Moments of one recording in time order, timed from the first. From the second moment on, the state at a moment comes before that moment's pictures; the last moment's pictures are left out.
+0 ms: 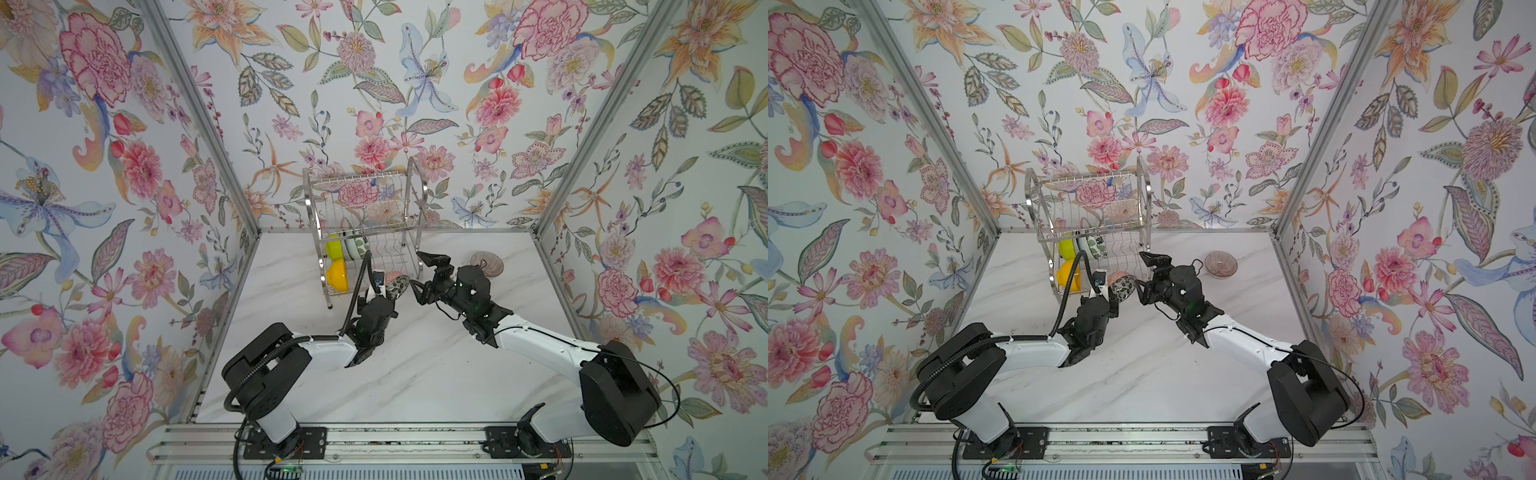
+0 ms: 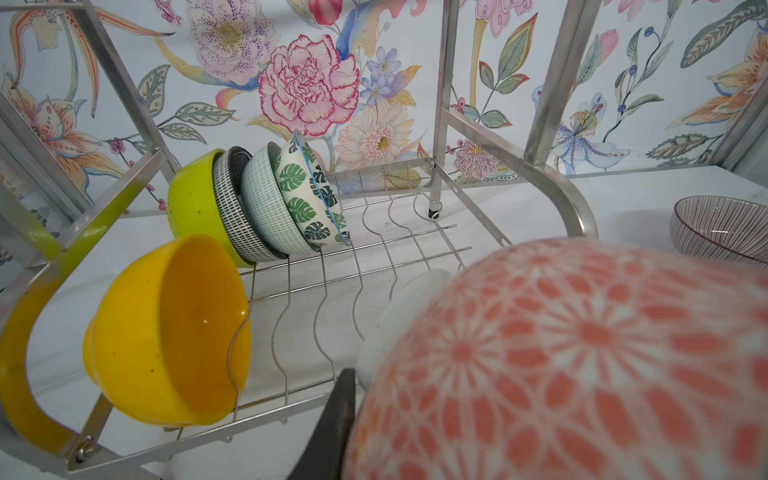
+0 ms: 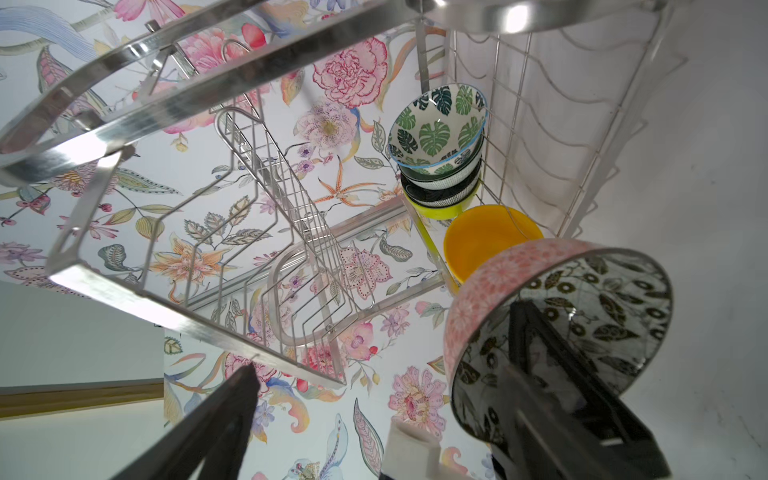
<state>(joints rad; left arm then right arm) -0.83 1.66 0.72 0.67 -0.73 -0.13 0.66 1.47 0.85 0.47 -0.08 1.95</state>
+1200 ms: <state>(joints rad) -0.86 1.57 0.73 0.60 -0.73 -0.17 0.67 1.66 0.86 0.76 -0.10 2.04</state>
